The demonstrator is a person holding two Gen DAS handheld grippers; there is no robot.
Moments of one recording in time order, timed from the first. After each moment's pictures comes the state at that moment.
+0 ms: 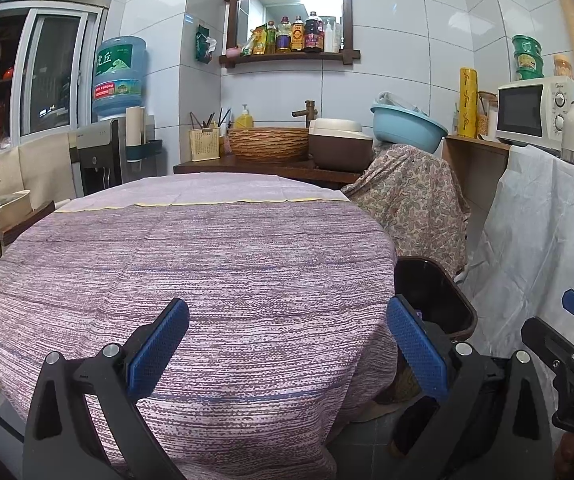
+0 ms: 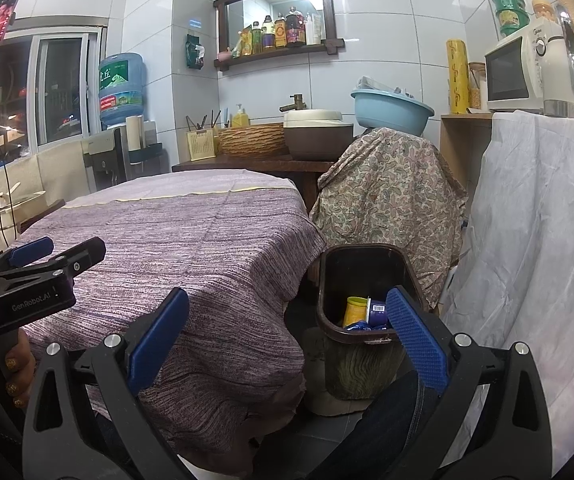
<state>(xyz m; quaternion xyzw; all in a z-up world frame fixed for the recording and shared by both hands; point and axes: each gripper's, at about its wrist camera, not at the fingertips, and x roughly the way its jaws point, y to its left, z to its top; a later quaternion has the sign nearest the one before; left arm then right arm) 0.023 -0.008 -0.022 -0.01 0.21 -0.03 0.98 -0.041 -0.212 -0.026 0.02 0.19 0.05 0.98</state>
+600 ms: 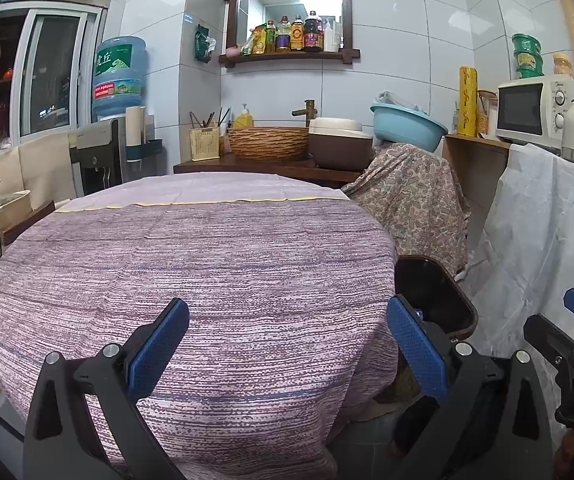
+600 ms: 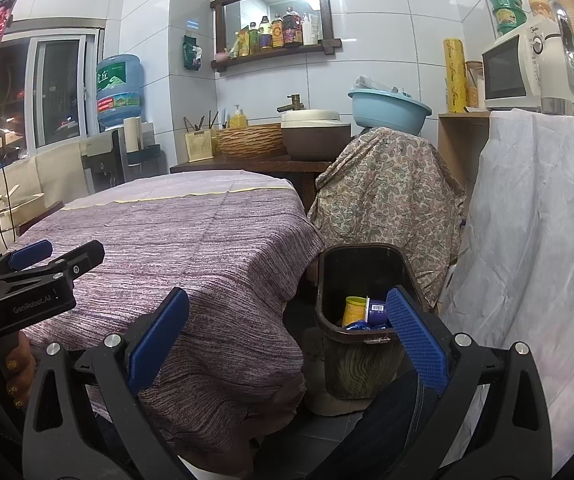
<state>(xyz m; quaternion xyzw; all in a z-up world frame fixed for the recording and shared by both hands) 0.023 -0.008 -0.020 0.00 0.21 -0.03 0.98 -0.041 -0.213 -0.026 0.02 0.19 0.04 0.98</state>
